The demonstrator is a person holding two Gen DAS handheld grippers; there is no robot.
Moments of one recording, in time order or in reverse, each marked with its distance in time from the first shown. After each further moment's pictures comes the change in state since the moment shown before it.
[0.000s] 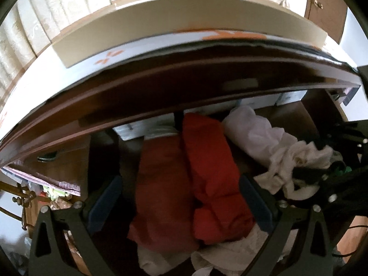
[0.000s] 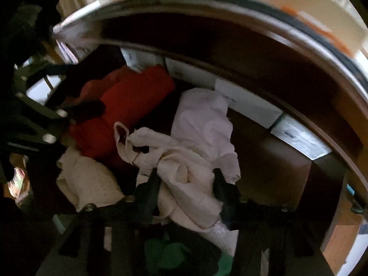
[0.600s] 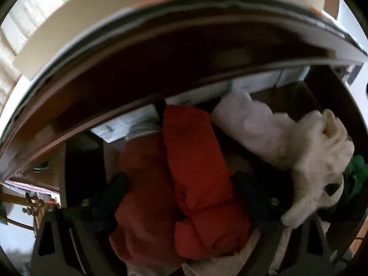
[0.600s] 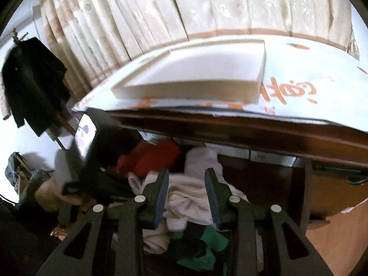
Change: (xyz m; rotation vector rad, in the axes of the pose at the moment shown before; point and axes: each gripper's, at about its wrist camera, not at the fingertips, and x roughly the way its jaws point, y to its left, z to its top) left arm 0.026 -0.028 0.003 0.099 0.077 0.042; right arm -0.104 -0.016 -0.028 0.215 -0.400 0.111
